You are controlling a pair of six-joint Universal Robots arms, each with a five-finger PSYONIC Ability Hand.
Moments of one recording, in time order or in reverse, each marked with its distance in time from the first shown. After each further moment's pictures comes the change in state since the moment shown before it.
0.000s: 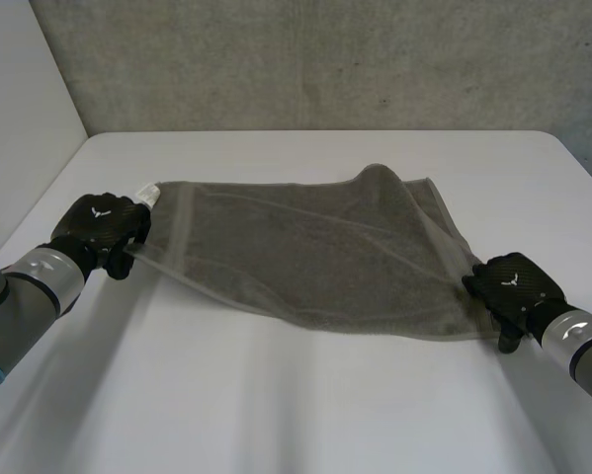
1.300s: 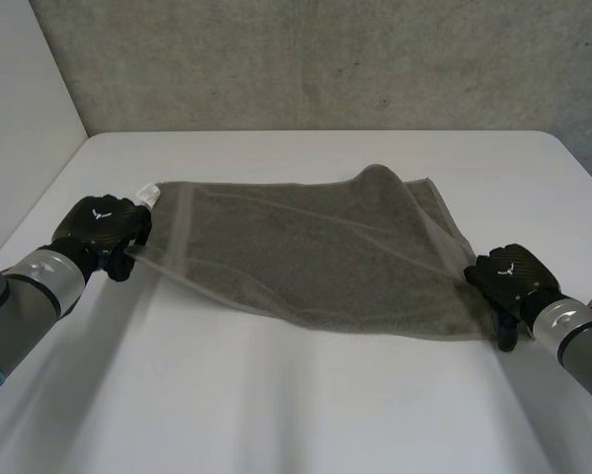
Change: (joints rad) left arm -0.001 0.001 -0.006 0.001 0.002 0.000; right arm 0.042 0.051 -0.073 -0.027 0.060 0.012; left_hand 0.000 0.000 0.000 0.000 0.000; right_hand 0.547 0.544 0.539 0.551 0.017
